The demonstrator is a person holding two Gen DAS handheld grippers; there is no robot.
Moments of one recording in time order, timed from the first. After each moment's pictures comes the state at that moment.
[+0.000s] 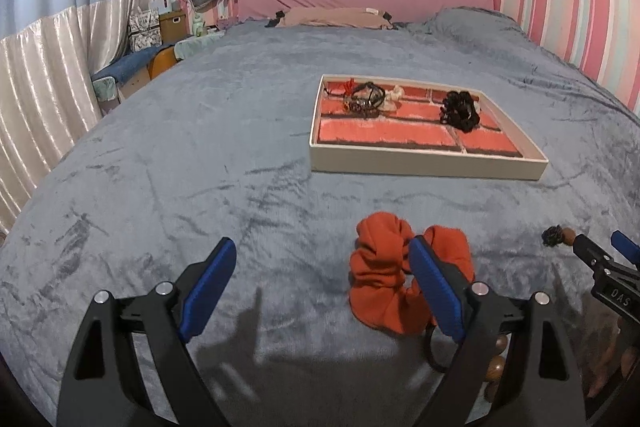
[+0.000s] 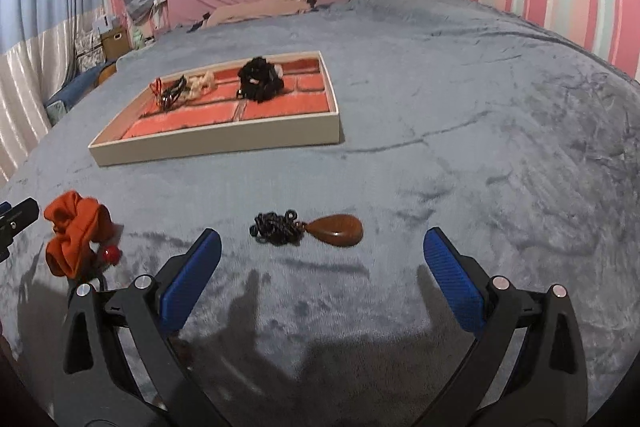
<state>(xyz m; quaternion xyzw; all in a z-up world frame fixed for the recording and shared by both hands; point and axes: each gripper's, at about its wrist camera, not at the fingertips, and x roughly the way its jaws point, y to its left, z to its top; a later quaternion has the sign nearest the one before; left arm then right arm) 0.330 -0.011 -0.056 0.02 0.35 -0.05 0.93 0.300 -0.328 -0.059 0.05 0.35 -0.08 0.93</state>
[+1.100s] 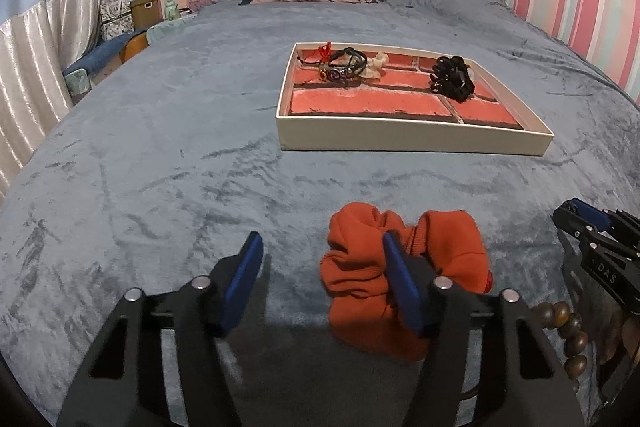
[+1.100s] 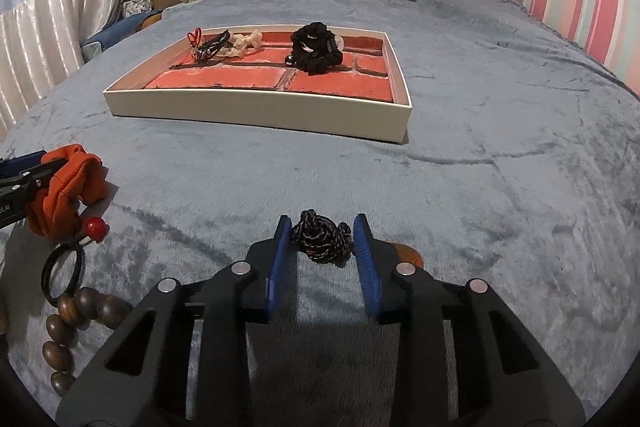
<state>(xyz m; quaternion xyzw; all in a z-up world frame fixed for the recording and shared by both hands) 0.368 -0.021 -0.090 0.03 0.39 -0.09 0.92 0.346 -0.314 -0.082 -0.02 0.38 0.02 0.92</state>
